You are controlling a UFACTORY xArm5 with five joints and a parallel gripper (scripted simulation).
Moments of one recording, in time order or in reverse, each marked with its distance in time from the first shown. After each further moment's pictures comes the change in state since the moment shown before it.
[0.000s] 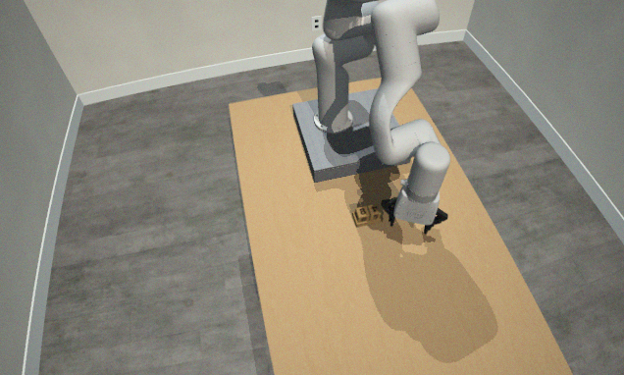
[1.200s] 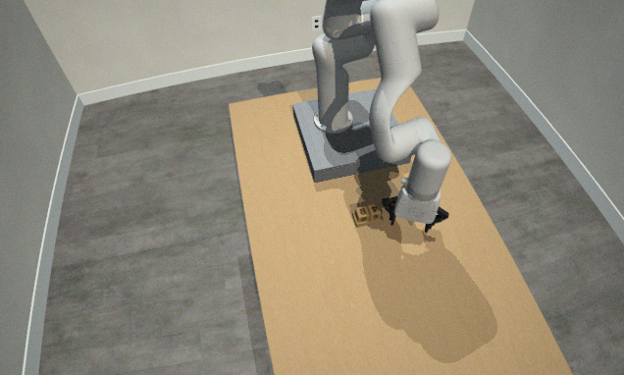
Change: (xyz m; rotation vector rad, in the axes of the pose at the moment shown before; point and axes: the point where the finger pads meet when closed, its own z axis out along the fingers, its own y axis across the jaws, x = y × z) arm 0.000 0.000 -0.006 0.000 -0.001 0.000
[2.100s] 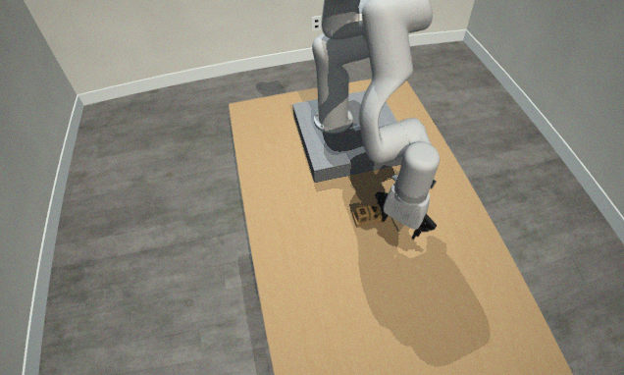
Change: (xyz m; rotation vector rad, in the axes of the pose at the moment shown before) arm -0.014 -0.024 -0.003 -0.001 0.002 0.359
